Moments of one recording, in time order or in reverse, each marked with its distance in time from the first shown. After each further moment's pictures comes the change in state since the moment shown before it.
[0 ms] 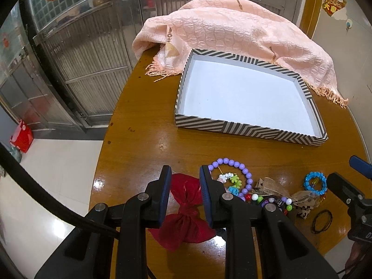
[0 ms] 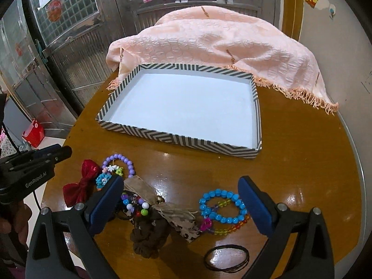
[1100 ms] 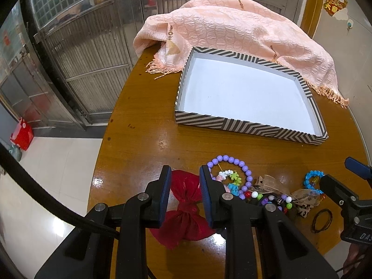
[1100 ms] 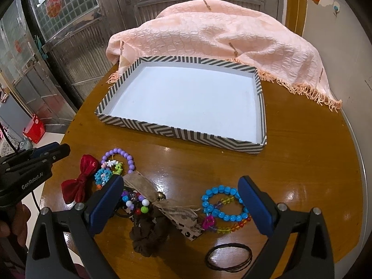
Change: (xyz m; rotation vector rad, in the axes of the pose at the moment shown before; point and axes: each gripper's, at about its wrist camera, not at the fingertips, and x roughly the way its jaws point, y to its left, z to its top) left arm 0.002 -0.001 -0.004 -0.008 0.003 0.003; right arm 0.010 0.002 -0.002 -0.022 0.038 0.011
